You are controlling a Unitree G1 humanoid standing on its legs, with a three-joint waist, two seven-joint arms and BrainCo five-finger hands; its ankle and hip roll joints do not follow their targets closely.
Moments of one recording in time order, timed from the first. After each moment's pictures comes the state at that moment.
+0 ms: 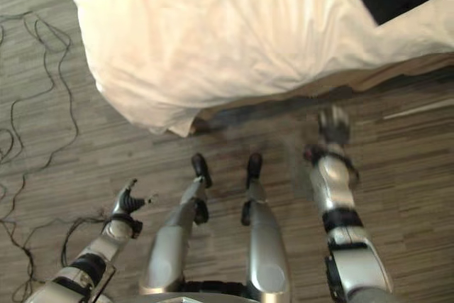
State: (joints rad) left arm -0.21 0.32 -0.30 0.93 0.04 -0.06 0.25; right arm -0.31 -0.41 -0.06 0.86 0.55 -0.26 -0.30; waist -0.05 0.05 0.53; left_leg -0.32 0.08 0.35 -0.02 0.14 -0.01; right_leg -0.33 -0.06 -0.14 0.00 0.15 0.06
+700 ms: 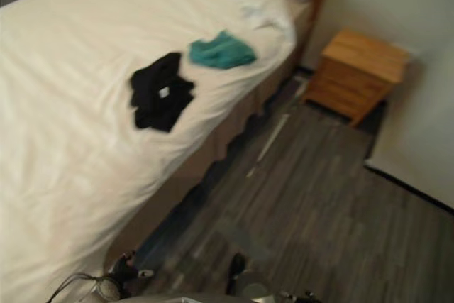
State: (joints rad) left arm -0.02 0.31 -0.39 1.08 0.14 -0.02 0.09; right arm 0.11 -0.21 0.14 1.19 0.31 -0.05 -0.13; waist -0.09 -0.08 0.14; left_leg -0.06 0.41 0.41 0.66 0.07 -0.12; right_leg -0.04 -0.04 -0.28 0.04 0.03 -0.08
